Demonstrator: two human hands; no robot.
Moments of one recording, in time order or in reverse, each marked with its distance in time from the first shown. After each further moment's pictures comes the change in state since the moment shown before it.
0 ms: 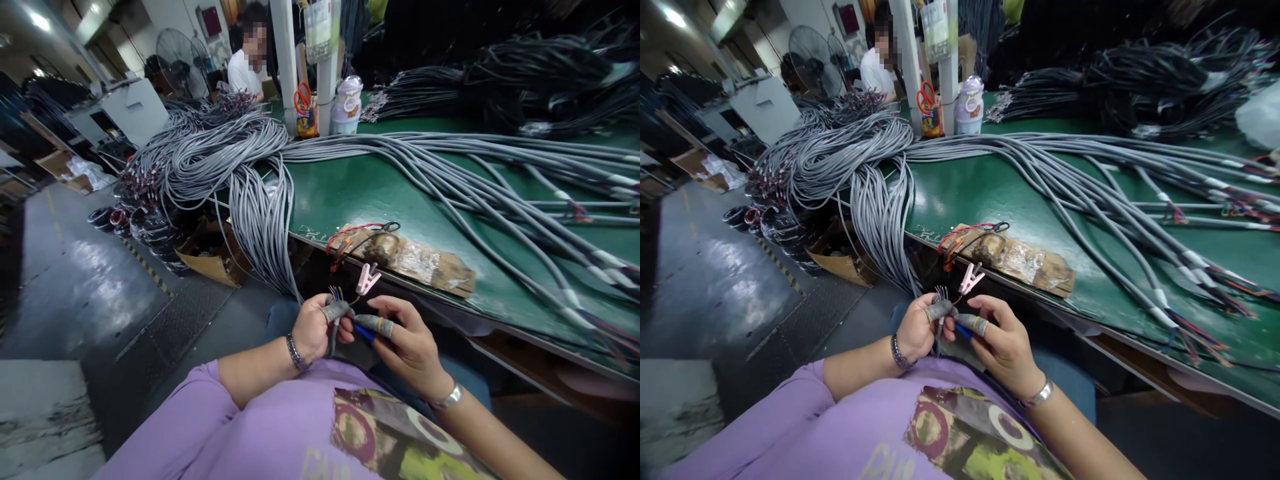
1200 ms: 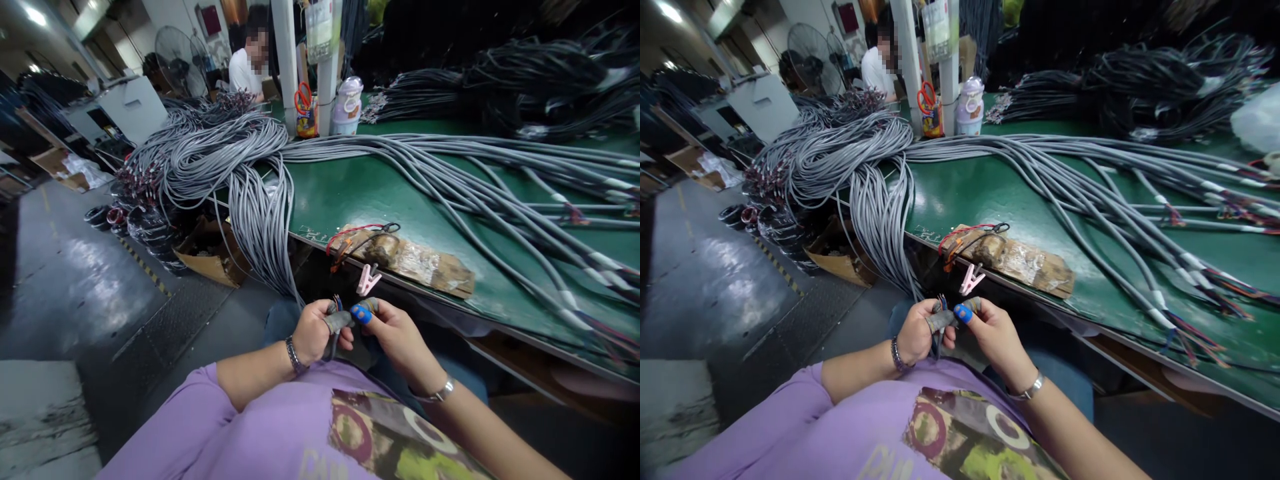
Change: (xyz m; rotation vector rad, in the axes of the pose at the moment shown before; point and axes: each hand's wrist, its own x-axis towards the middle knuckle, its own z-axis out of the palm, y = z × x) left_hand -0.007 -0.004 -0.004 0.166 -0.043 0.039; right_hand 0.017 -0.003 0.020 0.521 -0.047 0.890
